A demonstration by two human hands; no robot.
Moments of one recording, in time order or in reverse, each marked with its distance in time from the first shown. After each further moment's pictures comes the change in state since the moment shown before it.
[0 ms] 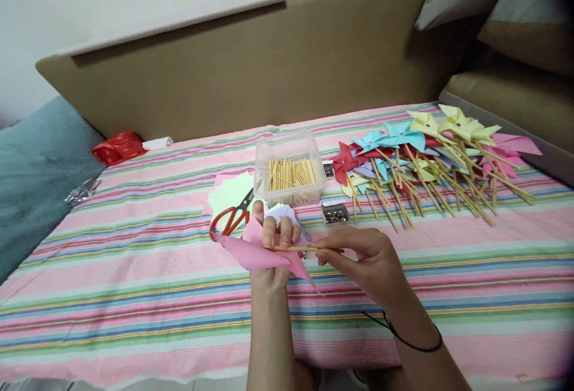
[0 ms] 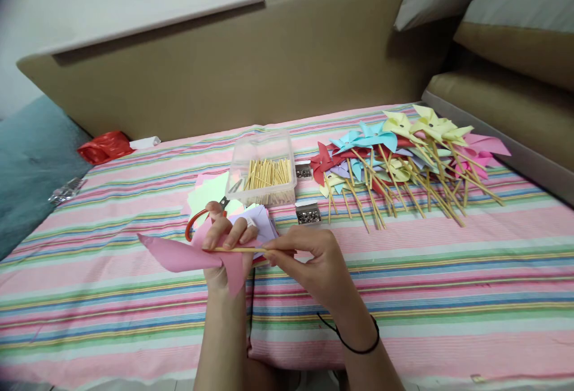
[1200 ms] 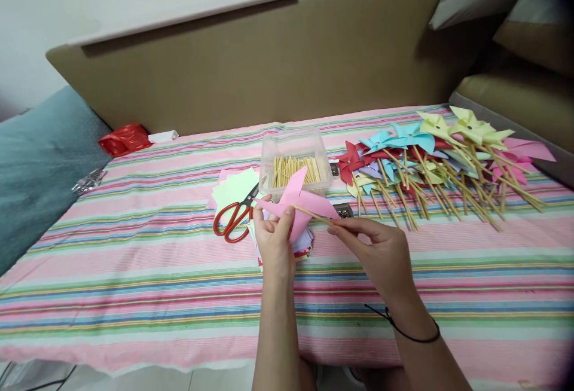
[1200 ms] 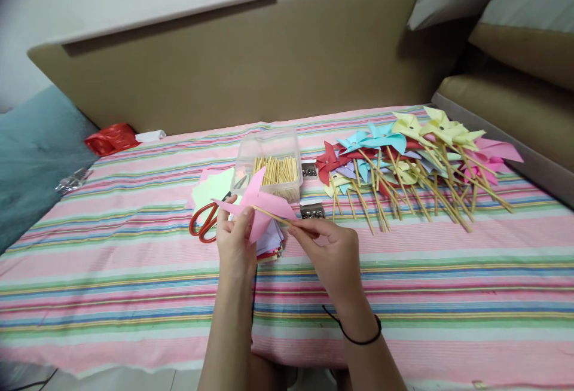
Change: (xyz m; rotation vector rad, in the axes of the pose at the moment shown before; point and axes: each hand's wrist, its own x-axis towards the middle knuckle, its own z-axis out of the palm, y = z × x) left_hand 0.006 -0.017 -0.004 0.317 0.334 0.074; right_hand -0.002 0.017 -0.001 -0.274 0.374 0.157
